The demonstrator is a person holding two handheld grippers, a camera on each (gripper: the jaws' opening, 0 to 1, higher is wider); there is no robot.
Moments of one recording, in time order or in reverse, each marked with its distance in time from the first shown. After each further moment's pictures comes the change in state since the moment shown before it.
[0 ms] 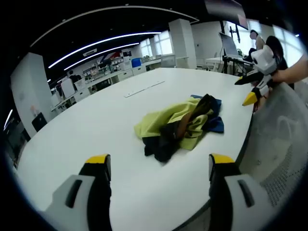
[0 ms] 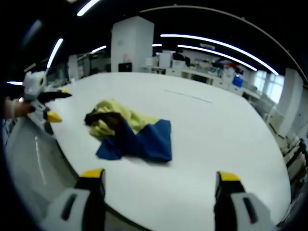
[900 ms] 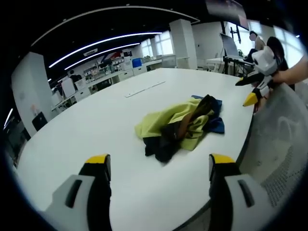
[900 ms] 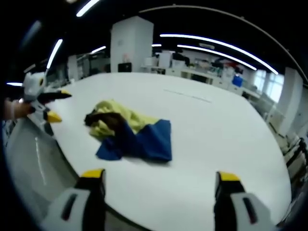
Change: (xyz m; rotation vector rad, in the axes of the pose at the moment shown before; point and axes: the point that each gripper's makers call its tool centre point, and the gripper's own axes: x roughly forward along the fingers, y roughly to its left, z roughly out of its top) left arm 0.000 0.003 0.000 -0.005 -0.002 0.003; right arm 0.001 -0.002 0.000 0.007 0.000 -0.003
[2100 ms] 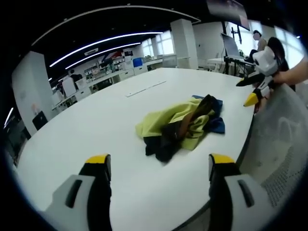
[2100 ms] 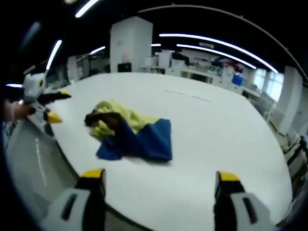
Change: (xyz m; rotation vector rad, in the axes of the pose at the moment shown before) left arm -0.001 -0.001 -0.001 -0.005 0.001 0.002; right arm 0.000 0.001 -0.002 0.010 0.002 0.008
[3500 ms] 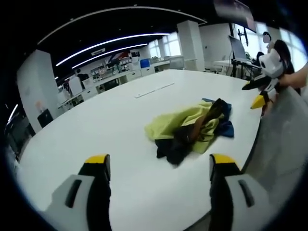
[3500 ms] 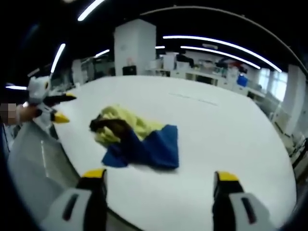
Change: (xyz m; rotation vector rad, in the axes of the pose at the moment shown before) left arm 0.005 0.028 -0.003 -0.029 -0.013 0.046; right arm 0.003 0.011 0.015 0.003 -0.033 0.062
